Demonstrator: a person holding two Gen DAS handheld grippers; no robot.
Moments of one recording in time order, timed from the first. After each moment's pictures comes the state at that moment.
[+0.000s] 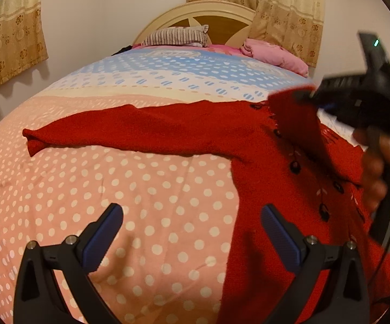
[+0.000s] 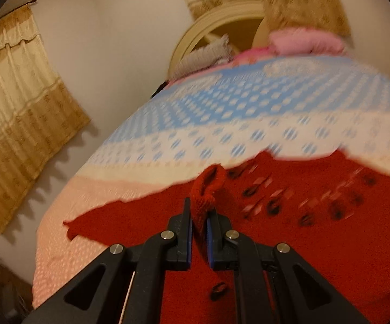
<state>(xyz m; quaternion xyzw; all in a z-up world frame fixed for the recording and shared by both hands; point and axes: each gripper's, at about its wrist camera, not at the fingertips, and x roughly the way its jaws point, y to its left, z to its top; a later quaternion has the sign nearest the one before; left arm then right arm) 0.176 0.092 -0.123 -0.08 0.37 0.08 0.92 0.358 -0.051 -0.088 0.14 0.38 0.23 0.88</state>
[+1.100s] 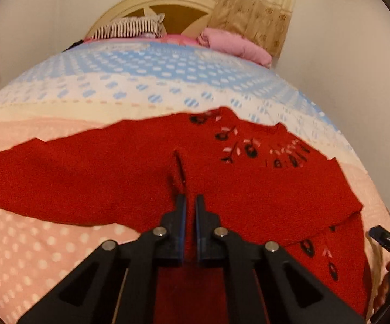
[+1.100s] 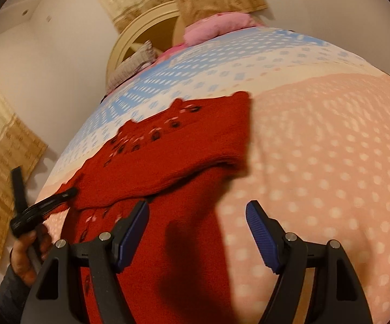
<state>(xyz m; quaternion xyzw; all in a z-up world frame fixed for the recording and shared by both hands) 0.275 0.050 -0.110 -0.10 0.38 -0.04 0.92 0.225 -0.291 -0.135 0.20 0.40 0.07 0.89</state>
